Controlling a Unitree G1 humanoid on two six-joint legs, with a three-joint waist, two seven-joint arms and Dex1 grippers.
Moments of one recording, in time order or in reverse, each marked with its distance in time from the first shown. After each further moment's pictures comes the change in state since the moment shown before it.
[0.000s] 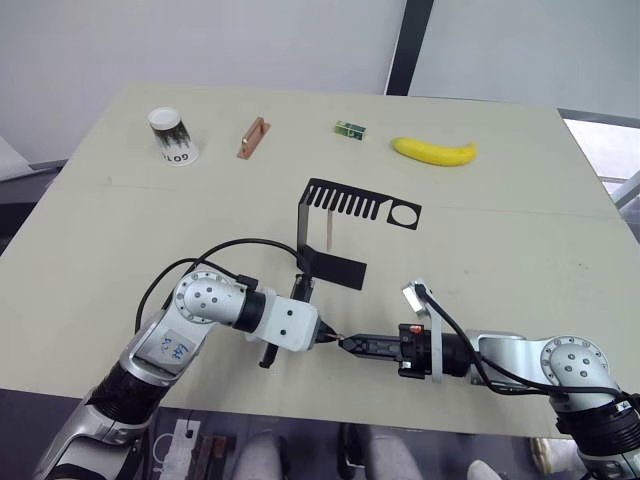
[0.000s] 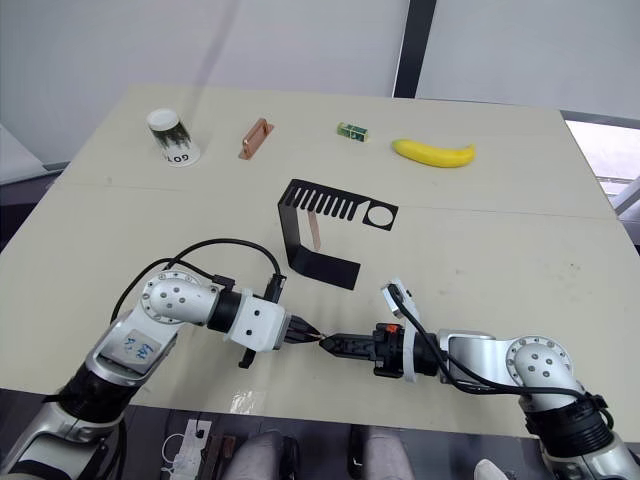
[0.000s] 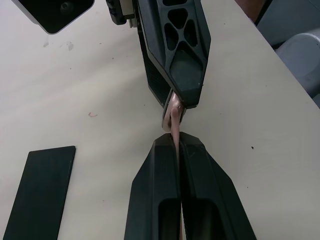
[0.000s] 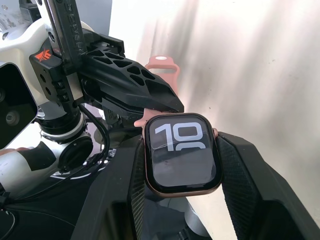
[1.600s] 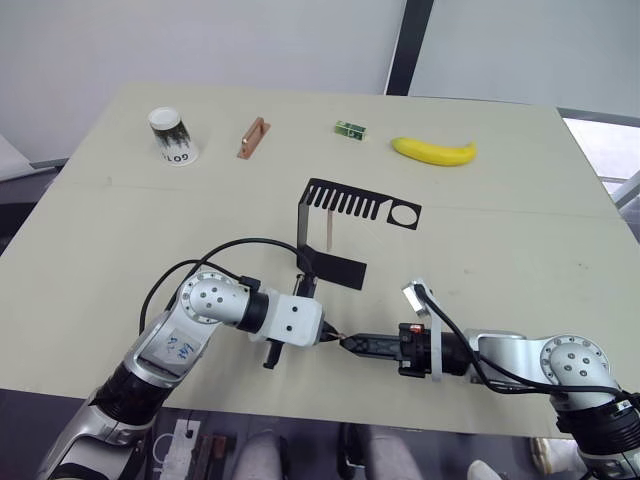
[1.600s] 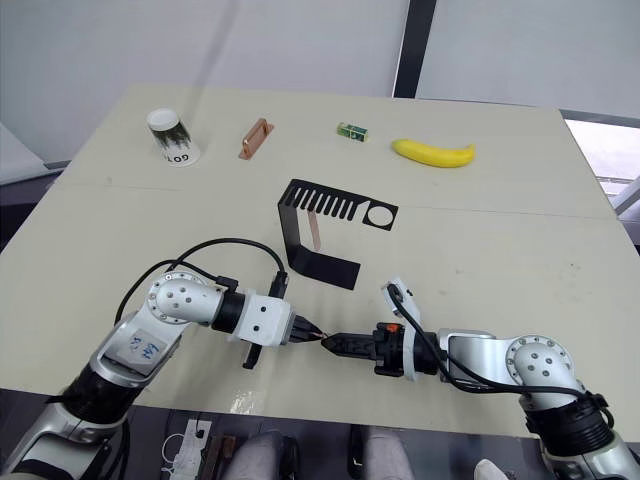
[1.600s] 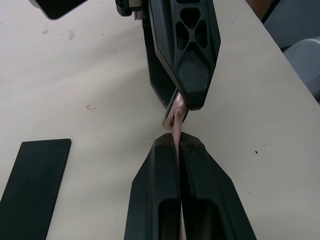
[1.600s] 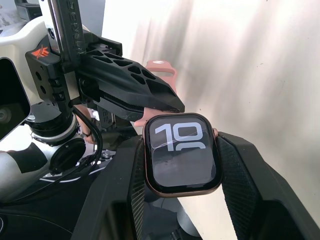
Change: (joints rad) left arm -0.006 -0.012 -0.016 -0.014 0.007 0.095 0.023; right arm -0.008 0.000 0.007 0.000 -0.024 0.001 -0.001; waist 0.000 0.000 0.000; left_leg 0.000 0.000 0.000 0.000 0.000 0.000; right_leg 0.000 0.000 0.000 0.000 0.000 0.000
